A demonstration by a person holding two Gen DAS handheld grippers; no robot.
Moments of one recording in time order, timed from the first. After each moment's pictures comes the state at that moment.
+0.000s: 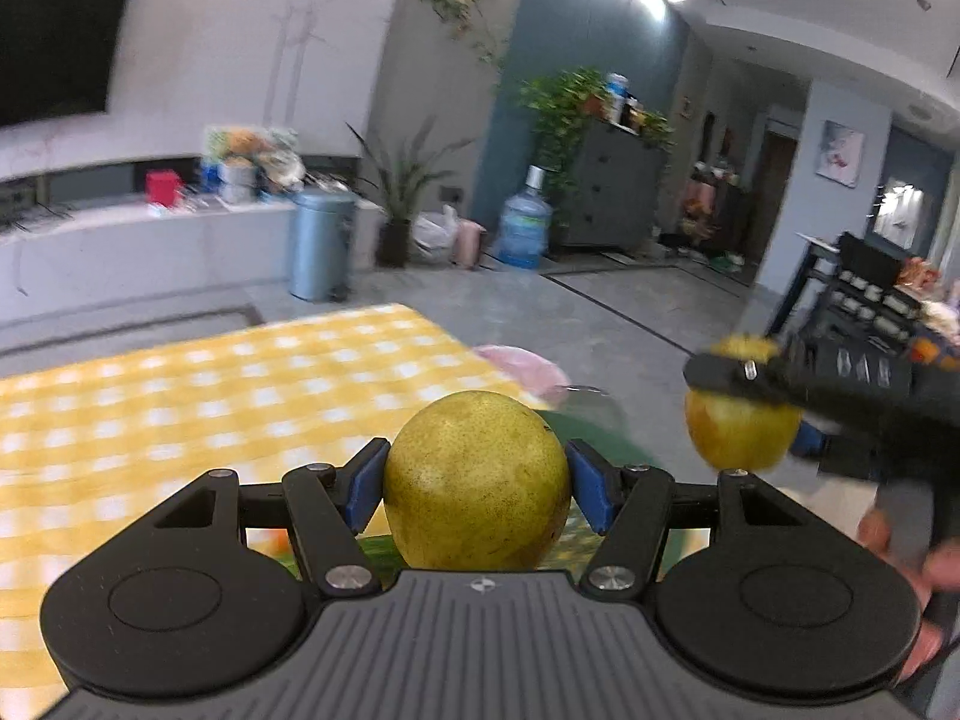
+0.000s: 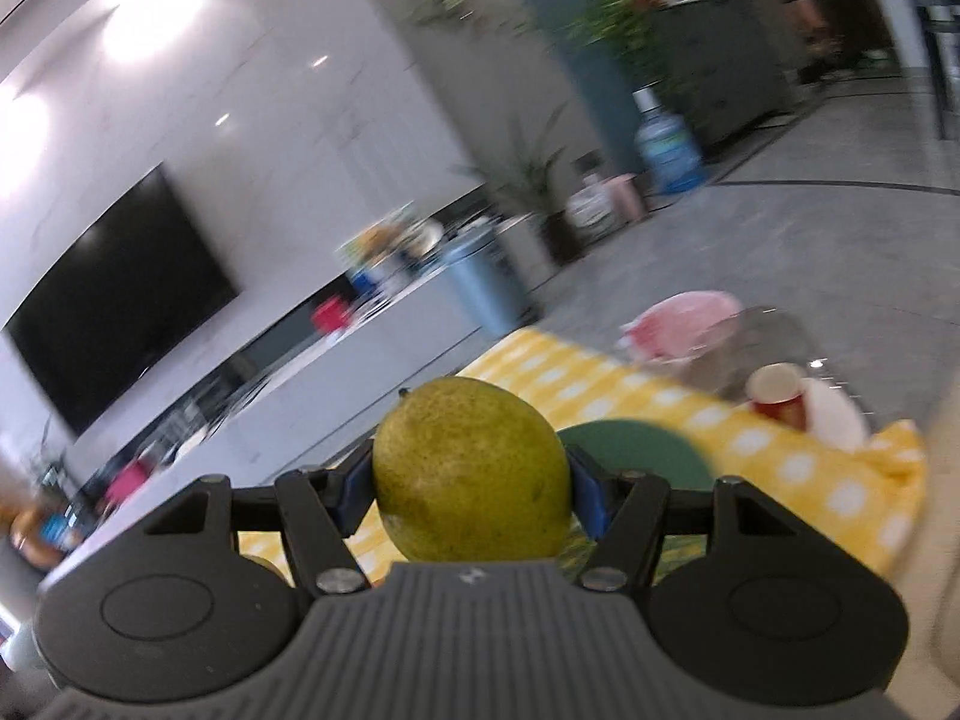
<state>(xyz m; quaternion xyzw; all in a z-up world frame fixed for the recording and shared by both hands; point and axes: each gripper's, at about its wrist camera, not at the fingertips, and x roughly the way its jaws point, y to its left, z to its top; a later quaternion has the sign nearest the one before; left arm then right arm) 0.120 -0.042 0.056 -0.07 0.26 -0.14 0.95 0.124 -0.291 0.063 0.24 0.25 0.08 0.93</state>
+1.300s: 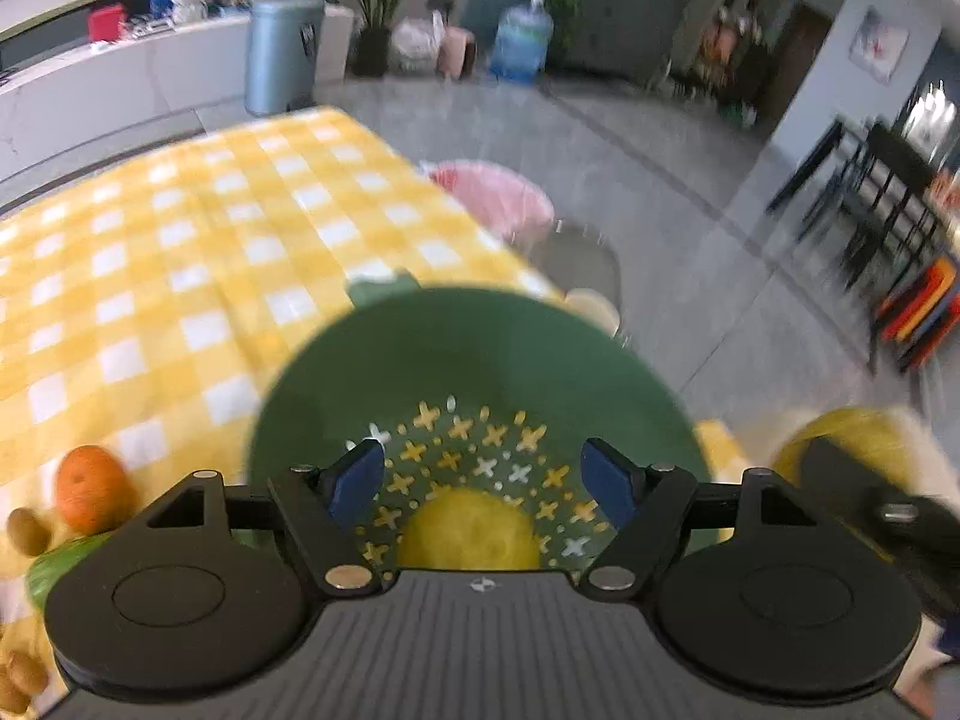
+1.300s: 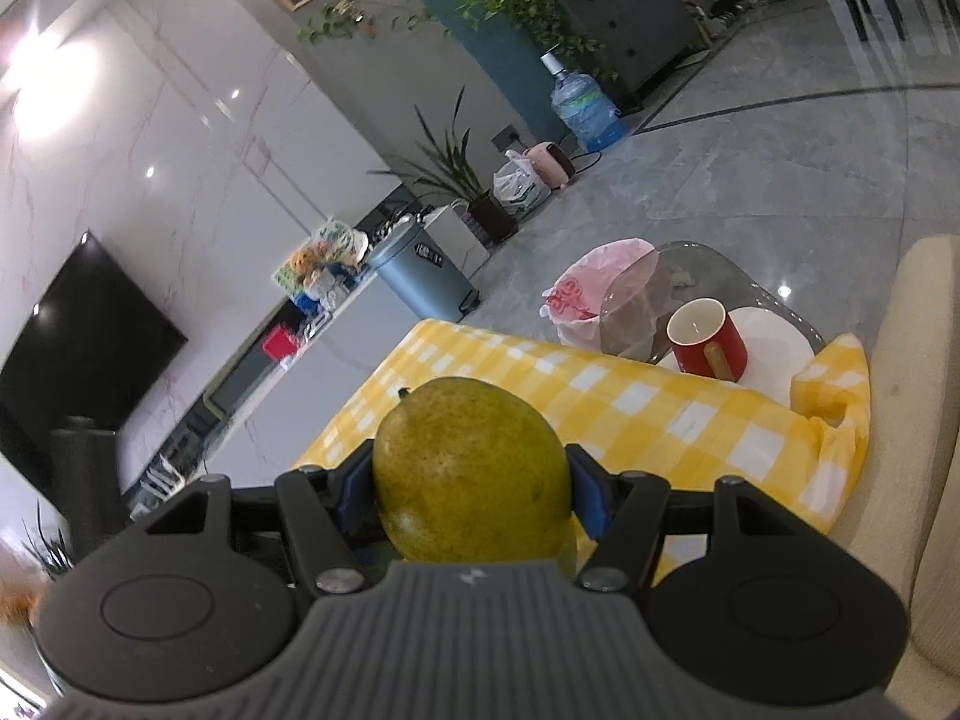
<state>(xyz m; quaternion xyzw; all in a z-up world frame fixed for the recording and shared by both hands) 0.247 -0.113 -0.017 -0.08 0.43 -0.15 0.88 0.148 -0.372 -0.013 0.31 0.28 0.05 0.91</state>
